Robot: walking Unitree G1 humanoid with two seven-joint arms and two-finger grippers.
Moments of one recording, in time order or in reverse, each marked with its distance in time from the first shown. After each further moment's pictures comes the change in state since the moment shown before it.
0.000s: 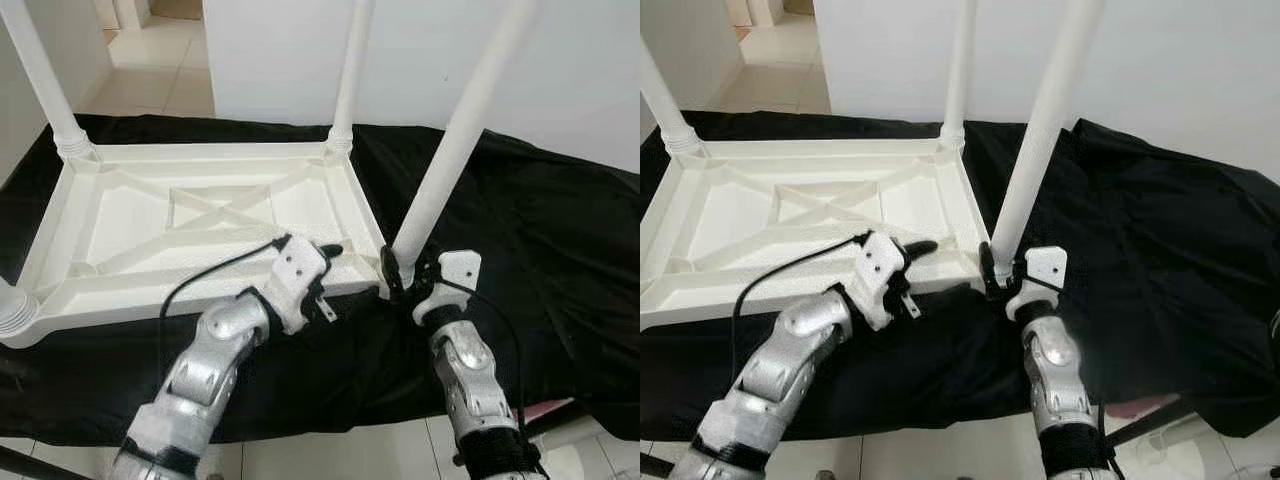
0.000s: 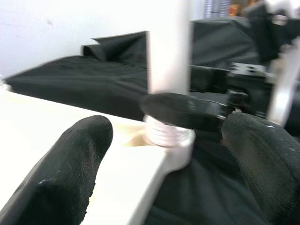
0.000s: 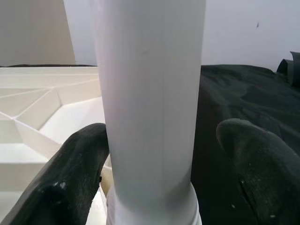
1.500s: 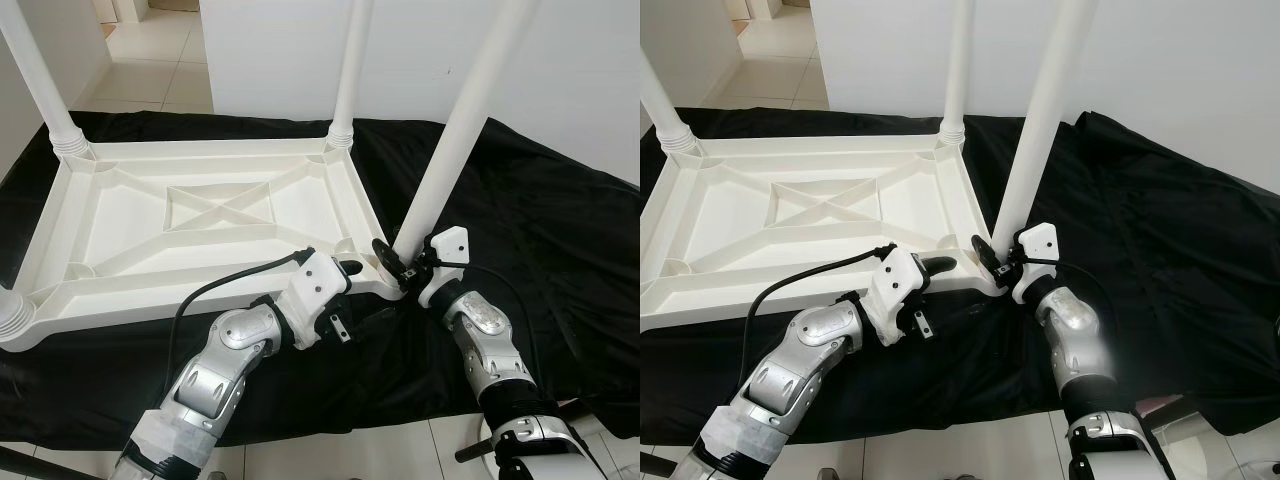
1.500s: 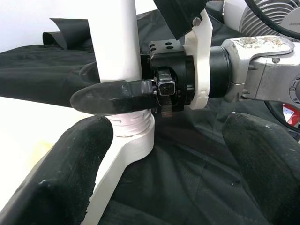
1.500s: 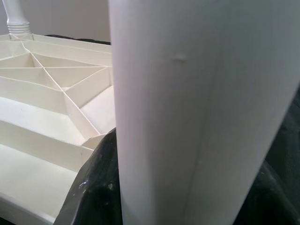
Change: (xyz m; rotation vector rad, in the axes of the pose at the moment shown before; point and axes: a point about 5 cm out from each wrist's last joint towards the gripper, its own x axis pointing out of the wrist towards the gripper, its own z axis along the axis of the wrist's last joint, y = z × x) left arm 0.004 -0.028 -0.004 -0.004 0.042 -0.121; right arm 0.026 -0.016 -0.001 -0.091 0.052 0.325
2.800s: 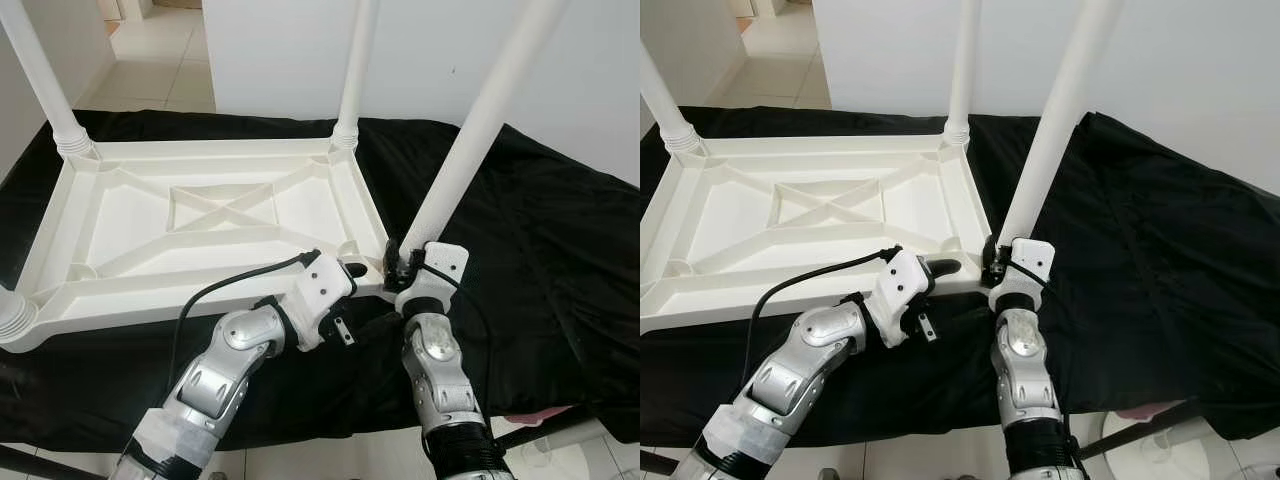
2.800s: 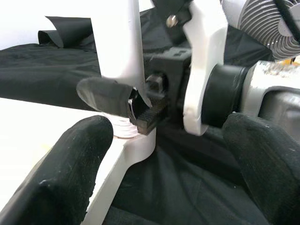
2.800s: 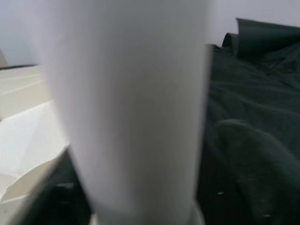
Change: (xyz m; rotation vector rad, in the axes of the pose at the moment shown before) left arm 0.004 -0.003 0.001 0.008 0.001 -0.024; right arm -0.011 0.039 0.009 0.152 -0.009 -0.639
